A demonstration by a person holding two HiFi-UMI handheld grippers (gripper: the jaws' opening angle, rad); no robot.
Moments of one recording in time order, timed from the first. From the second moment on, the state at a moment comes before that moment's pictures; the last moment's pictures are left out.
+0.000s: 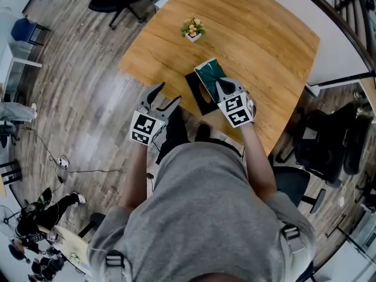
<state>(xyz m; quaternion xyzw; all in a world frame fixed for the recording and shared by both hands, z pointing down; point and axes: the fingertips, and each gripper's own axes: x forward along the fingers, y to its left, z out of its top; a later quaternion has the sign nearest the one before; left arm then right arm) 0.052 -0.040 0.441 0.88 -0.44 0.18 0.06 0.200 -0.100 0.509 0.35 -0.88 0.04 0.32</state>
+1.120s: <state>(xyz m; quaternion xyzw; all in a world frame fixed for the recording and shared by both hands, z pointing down) 0.045 -0.027 0.437 0.87 -0.45 0.18 0.07 0.197 -0.092 0.509 0.33 -0.89 0.02 0.32</state>
